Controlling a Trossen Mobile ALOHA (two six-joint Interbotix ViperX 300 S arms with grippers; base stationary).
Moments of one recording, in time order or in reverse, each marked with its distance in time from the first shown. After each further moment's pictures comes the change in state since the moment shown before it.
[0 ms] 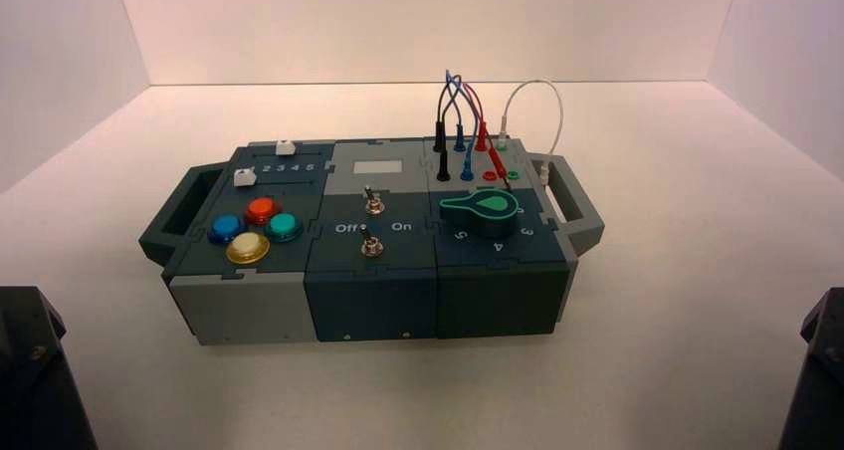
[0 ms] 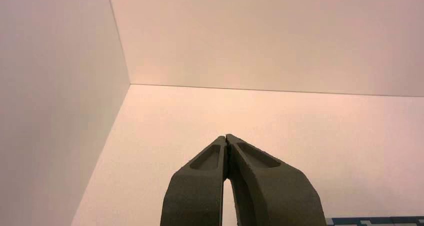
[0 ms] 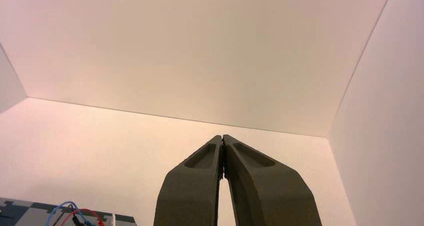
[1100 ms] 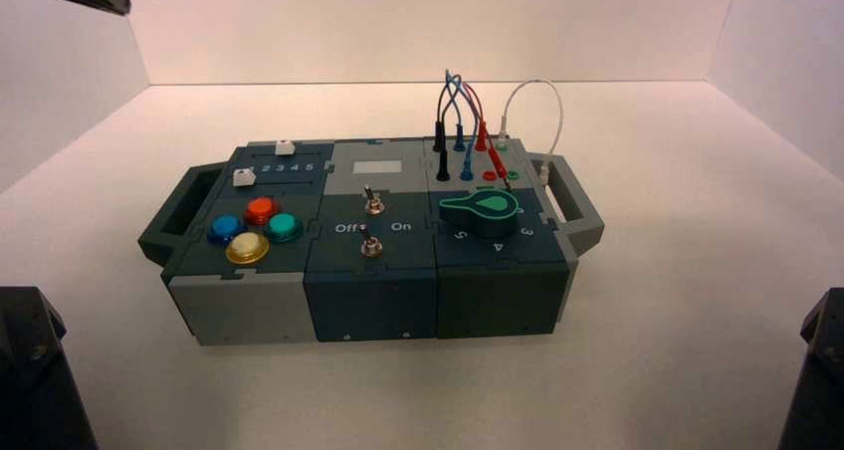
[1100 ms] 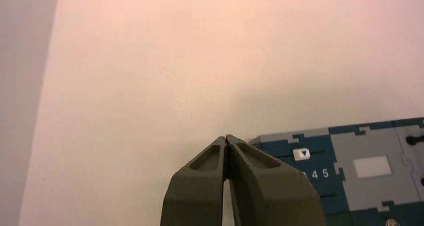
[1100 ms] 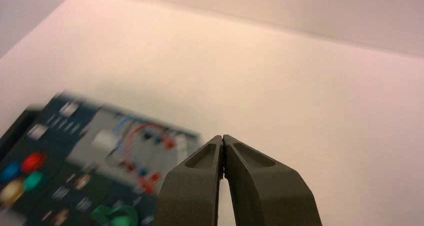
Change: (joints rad) left arm -0.094 0.293 -0.061 -0.009 0.224 -0.002; right arm 0.305 0.399 -0.109 0.127 0.192 0.002
